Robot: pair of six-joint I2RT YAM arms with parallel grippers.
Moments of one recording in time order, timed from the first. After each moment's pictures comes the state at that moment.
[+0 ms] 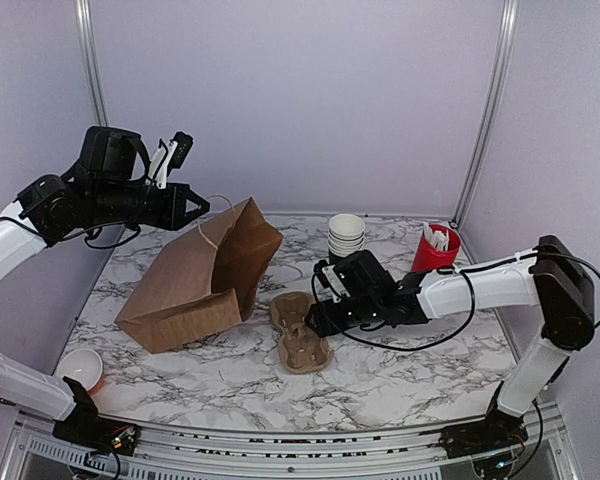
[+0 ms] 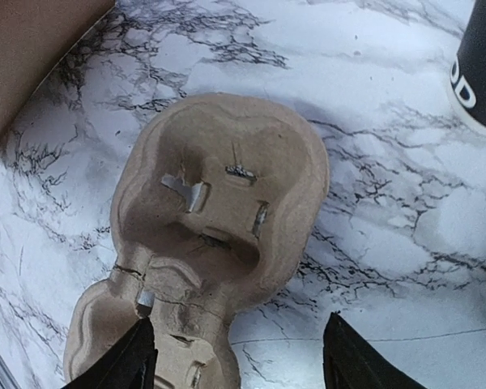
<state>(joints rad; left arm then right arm) -0.69 1.23 1.41 -0.66 0.06 -0.25 0.91 1.69 0.97 -0.10 0.04 0.43</state>
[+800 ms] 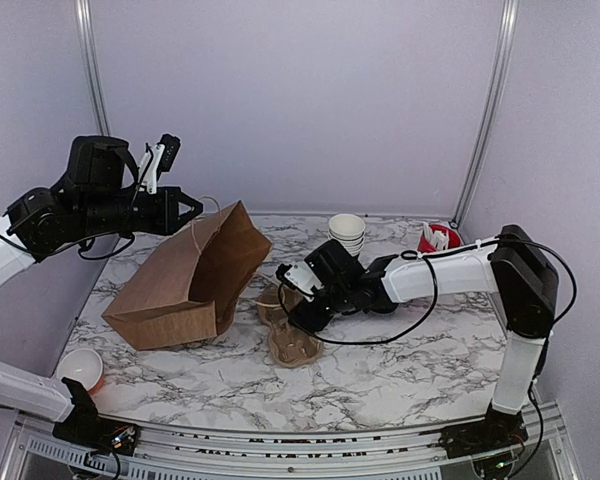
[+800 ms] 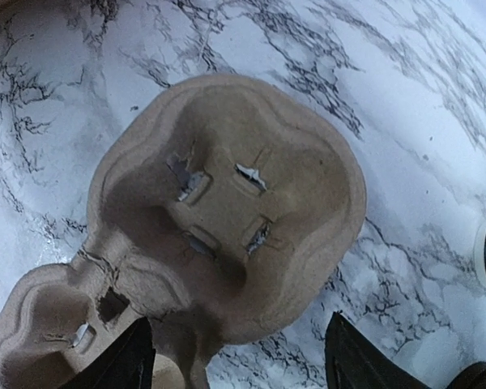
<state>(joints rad) -0.73 1.15 1.31 -0.59 -0.01 -0.33 0.90 1.89 1.23 -0.21 0.00 -0.06</state>
